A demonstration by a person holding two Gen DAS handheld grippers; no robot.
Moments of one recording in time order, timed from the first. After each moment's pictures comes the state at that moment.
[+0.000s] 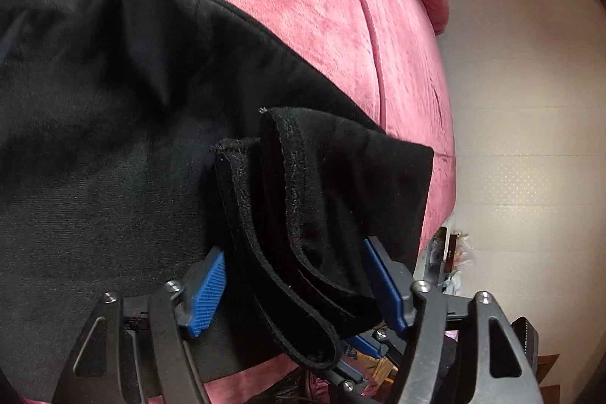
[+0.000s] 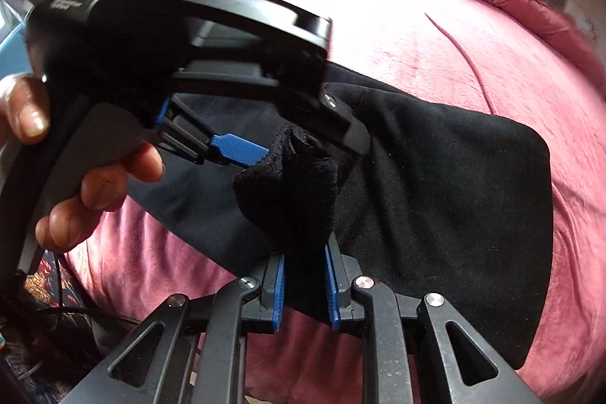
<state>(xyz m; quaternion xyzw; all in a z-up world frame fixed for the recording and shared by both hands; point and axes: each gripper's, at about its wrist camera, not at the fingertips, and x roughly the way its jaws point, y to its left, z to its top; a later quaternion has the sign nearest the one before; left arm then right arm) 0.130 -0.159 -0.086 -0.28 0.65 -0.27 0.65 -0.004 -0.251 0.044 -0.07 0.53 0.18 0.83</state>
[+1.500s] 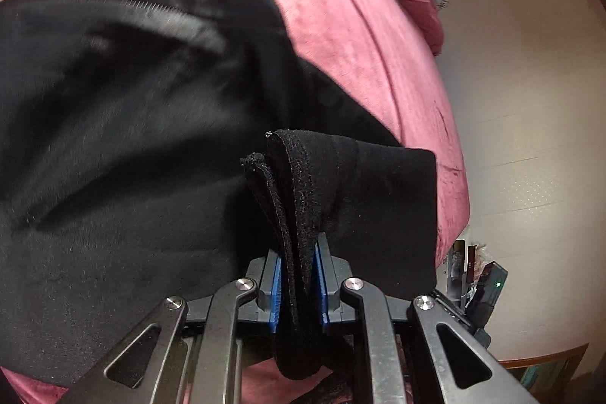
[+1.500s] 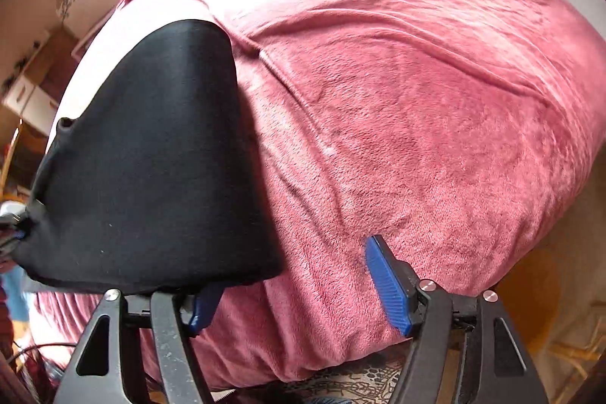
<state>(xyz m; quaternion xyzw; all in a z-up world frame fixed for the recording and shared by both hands) 0.100 -0.084 -0.067 -0.26 0.61 -0.26 0.71 -0.050 -0.418 0.009 0.16 0.57 -0.09 0.80</state>
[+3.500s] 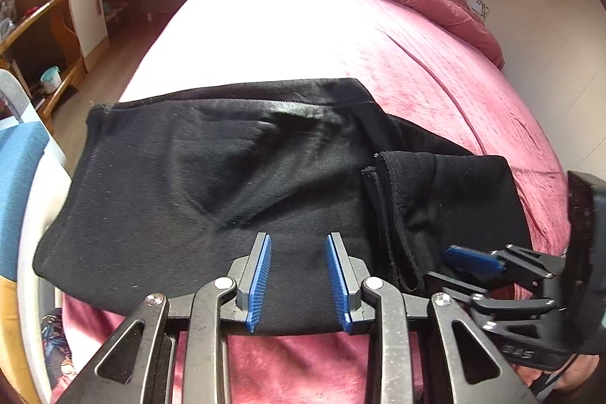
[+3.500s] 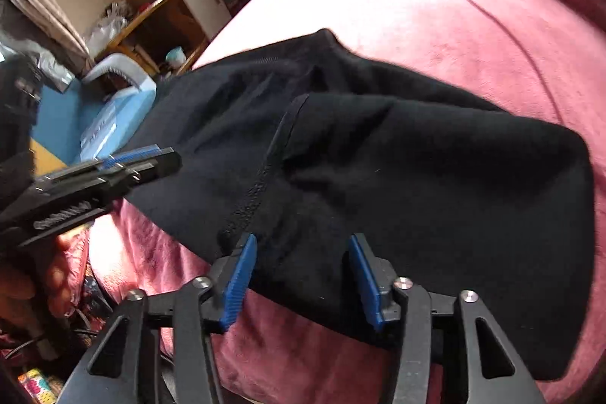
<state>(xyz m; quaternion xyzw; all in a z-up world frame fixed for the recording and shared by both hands) 0.010 -0.014 0.013 -0.08 0.50 -0.08 0.86 0.020 -0.171 0.029 0.01 0.56 0.22 0.80</state>
